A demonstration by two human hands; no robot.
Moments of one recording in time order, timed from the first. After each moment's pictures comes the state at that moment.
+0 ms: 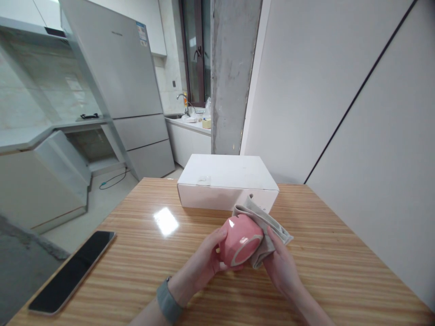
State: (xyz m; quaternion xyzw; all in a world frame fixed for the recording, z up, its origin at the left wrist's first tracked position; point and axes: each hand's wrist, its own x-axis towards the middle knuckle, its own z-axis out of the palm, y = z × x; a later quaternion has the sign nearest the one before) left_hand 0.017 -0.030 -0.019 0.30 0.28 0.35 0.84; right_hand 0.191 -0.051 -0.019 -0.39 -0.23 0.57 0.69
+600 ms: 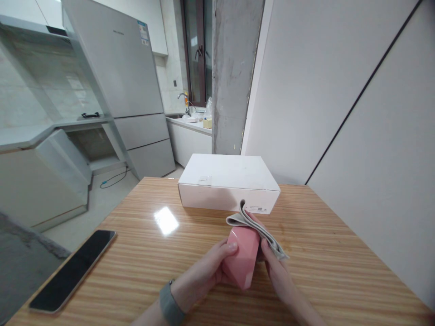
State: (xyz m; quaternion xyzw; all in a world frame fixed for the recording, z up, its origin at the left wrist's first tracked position) left_hand 0.018 -0.041 -0.020 0.34 0.27 0.28 0.85; right_hand 0.194 -0.063 -0.032 -0.43 -0.44 0.48 0.62
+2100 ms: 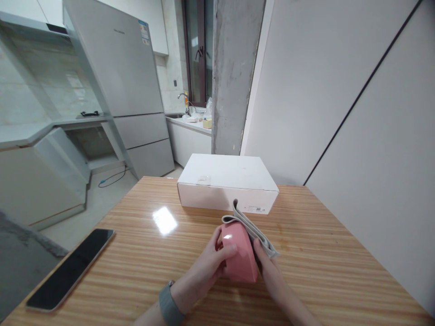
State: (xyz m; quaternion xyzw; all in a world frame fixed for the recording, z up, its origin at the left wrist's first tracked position) left_hand 0.025 -0.044 -0.011 0.35 0.28 0.37 0.81; right_hand 0.183 -0.064 -0.032 -0.46 -0.39 0.52 0.60
